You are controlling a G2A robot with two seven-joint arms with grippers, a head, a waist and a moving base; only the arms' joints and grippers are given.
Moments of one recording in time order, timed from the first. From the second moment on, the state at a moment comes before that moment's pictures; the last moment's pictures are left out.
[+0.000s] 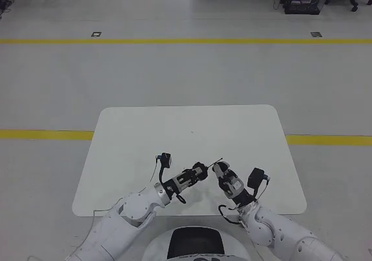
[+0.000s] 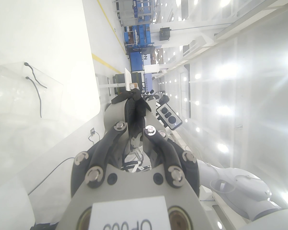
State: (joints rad) left arm 1.49 -1.17 -0.89 -1.50 -0.29 -0.34 -0.38; right arm -1.41 -0.96 0.53 -1.40 -0.65 -0.34 -0.87
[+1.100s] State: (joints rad) left arm 1.50 -1.16 -0.99 -1.45 -0.65 -0.34 -0.68; right arm -1.40 -0.78 0.47 -1.67 -0.33 -0.34 -0.64
